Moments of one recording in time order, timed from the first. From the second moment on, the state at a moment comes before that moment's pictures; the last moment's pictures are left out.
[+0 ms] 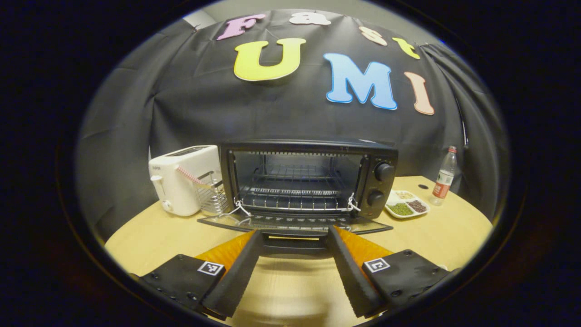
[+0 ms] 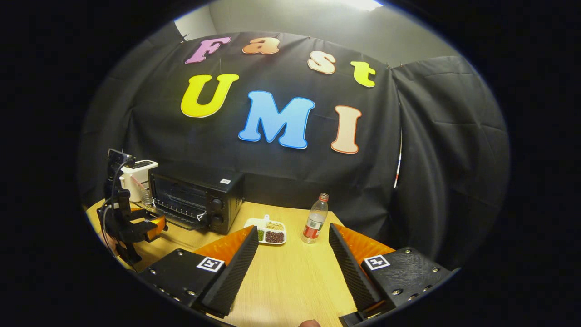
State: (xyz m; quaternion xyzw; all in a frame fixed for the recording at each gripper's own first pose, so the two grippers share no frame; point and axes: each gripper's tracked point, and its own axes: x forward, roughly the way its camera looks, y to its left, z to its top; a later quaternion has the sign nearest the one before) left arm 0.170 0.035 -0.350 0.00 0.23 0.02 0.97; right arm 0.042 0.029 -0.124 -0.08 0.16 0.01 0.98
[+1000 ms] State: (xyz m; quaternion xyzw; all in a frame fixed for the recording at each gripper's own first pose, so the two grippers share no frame) left arm 0.184 0.029 -0.343 0.01 0.23 0.02 0.97; right arm 0.040 0.048 -0.130 -0.05 0.16 0.06 0.98
